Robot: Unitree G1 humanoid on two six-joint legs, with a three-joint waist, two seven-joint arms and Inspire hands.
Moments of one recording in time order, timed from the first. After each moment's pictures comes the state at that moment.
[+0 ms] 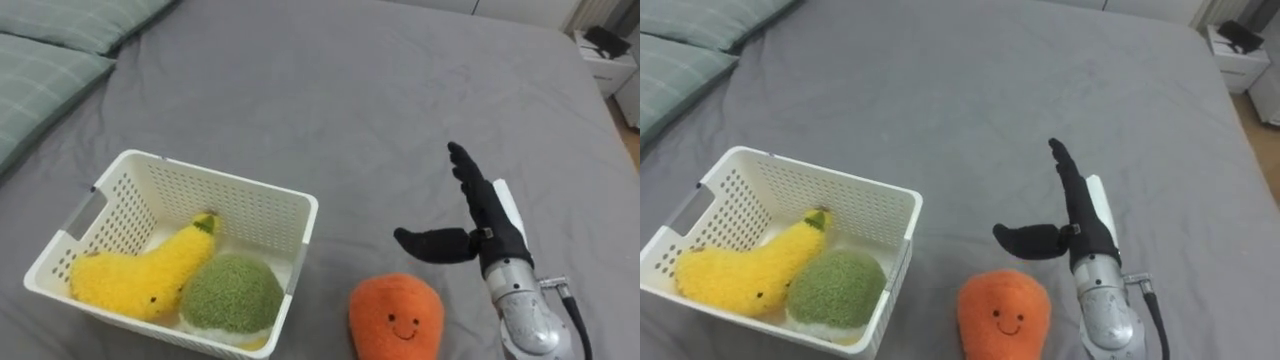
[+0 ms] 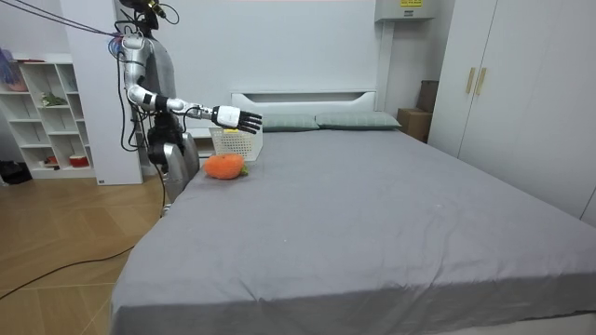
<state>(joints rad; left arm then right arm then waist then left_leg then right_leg) 0.24 0.18 0.16 1.12 -0.13 0.02 0.23 0.15 -0.27 0.12 0.12 -0.14 0.01 -0.14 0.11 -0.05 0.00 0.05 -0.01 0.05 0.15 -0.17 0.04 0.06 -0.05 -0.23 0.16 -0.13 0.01</state>
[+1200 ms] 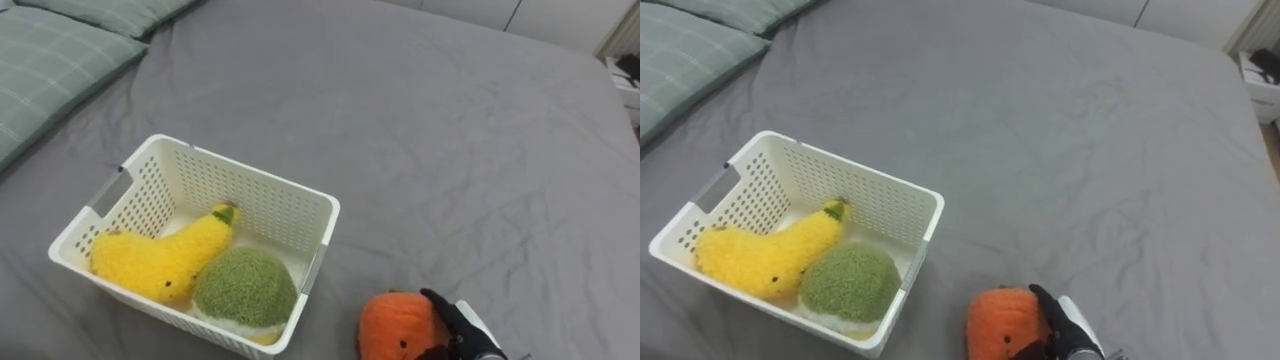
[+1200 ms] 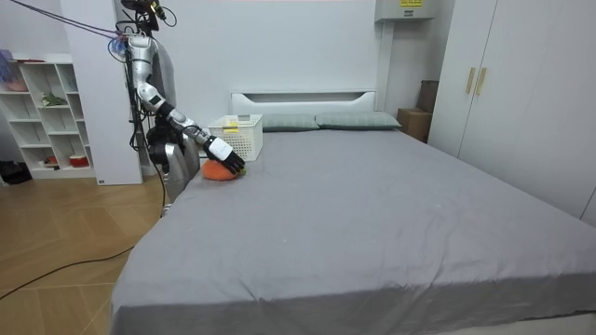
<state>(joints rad) 0.26 0.18 0.20 1.06 -0.12 0.02 0.18 0.11 -0.27 0.22 0.64 -0.29 0.02 -0.01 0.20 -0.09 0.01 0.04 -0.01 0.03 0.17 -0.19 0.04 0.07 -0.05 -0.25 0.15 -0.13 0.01</state>
